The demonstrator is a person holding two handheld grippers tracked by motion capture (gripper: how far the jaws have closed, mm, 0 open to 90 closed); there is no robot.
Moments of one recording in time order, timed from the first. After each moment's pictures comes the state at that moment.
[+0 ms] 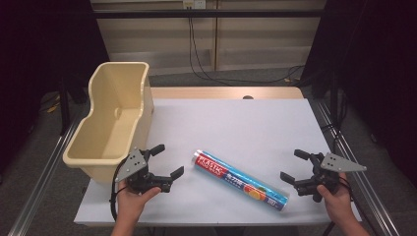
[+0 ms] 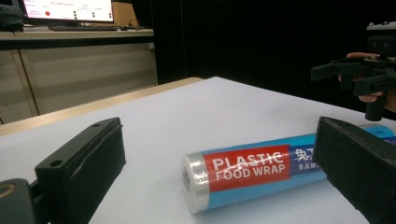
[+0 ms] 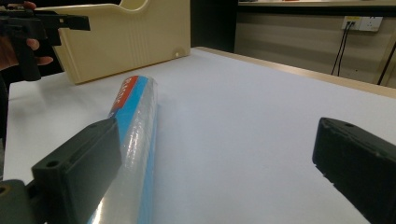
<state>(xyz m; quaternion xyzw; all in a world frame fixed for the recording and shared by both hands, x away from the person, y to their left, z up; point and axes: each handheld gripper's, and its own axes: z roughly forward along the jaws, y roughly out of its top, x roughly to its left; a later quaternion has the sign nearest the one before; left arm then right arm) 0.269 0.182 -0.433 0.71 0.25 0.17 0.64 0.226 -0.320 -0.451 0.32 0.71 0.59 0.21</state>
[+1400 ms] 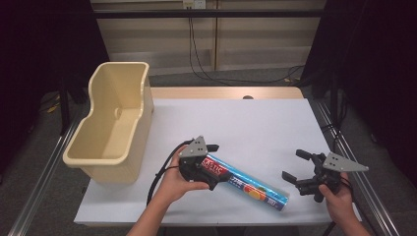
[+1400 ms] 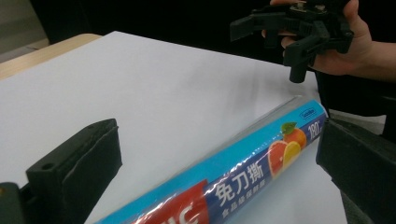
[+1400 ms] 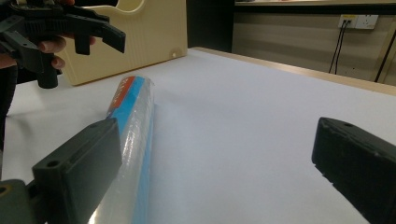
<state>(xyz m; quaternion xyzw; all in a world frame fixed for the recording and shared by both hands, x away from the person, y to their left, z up) 0.300 0.053 -0.417 0.82 0.12 0.03 0.56 0.226 -0.325 -0.453 0.33 0.71 0.59 0.21</state>
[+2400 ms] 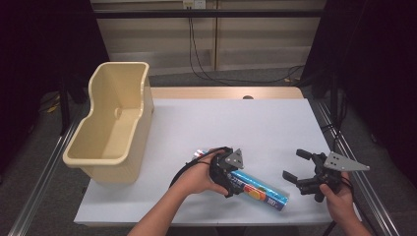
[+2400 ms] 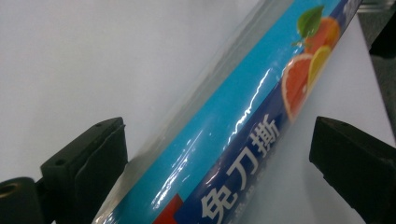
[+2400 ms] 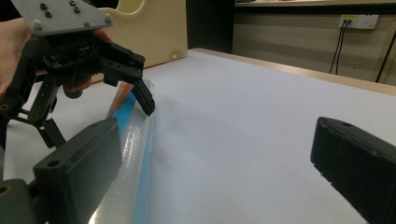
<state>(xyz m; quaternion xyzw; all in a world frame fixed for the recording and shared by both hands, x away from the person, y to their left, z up) 0.308 -0.017 -0.446 0.94 -0.01 0.01 0.34 0.227 -0.327 -0.452 0.33 0.71 0.59 0.20</state>
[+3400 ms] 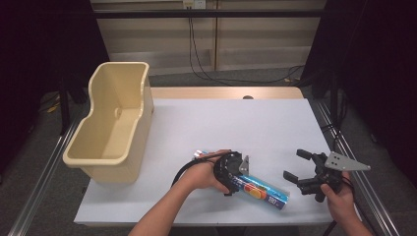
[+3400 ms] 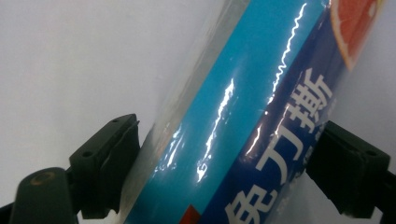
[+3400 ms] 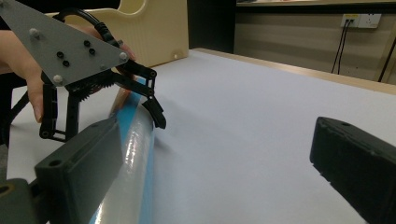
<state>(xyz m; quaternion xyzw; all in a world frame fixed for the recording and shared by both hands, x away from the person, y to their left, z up) 0.307 -0.037 -0.452 0.97 -0.08 0.06 0.22 0.227 -0.328 -0.452 0.33 0.70 0.59 0.20</state>
